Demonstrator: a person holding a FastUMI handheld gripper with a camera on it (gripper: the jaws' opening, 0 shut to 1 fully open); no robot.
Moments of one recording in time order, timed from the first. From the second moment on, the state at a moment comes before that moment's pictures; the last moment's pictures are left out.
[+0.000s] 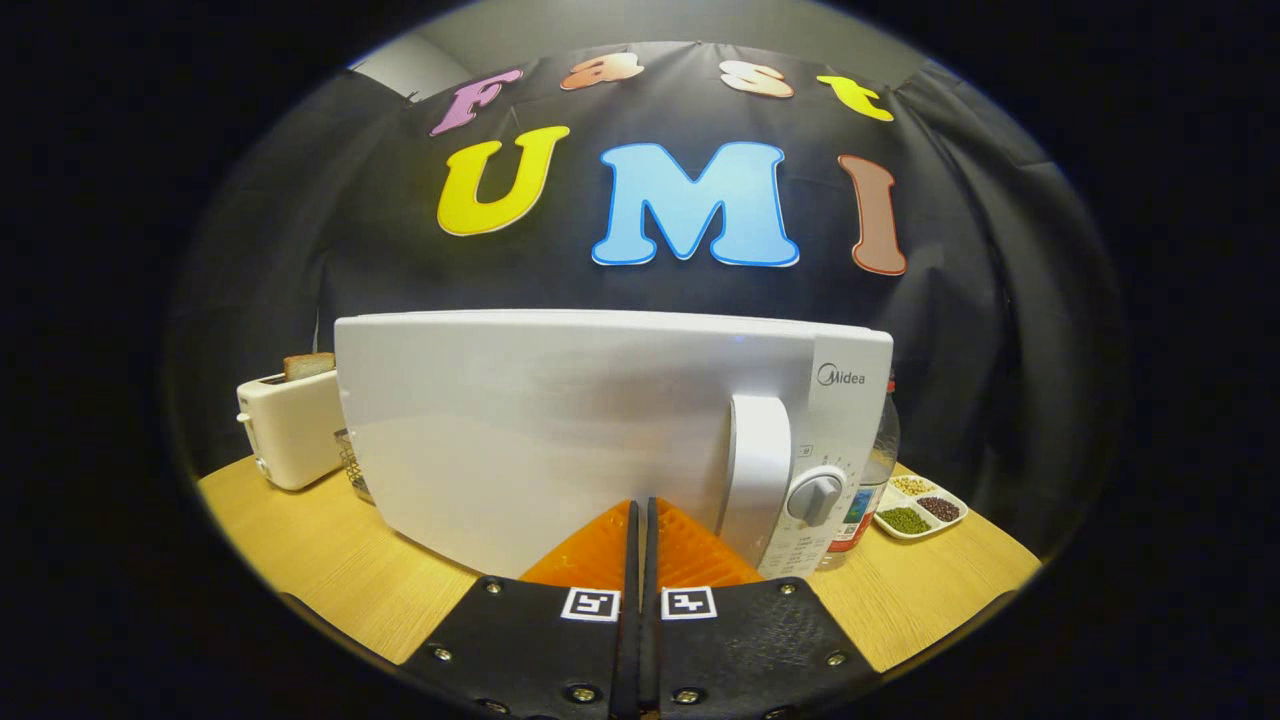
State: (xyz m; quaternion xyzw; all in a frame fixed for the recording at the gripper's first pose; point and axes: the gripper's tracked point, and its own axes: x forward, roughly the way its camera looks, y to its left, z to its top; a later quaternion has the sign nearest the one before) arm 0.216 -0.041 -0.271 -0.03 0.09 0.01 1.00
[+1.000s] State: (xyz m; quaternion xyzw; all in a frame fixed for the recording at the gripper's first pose) arm 0.105 -0.006 -0.171 -0.02 0.06 0.05 1.00
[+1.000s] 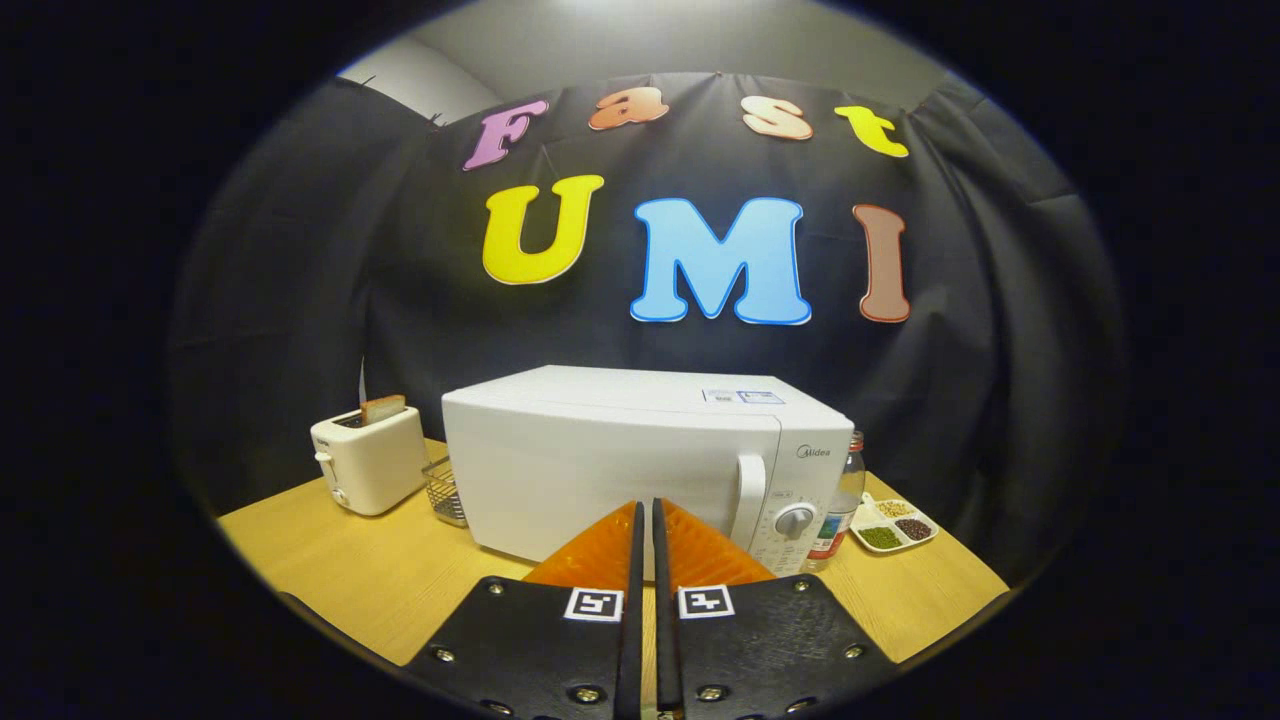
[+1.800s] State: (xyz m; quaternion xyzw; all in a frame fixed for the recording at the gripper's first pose) arm 0.014 -0.011 -0.013 -0.01 -0.01 0.06 1.00
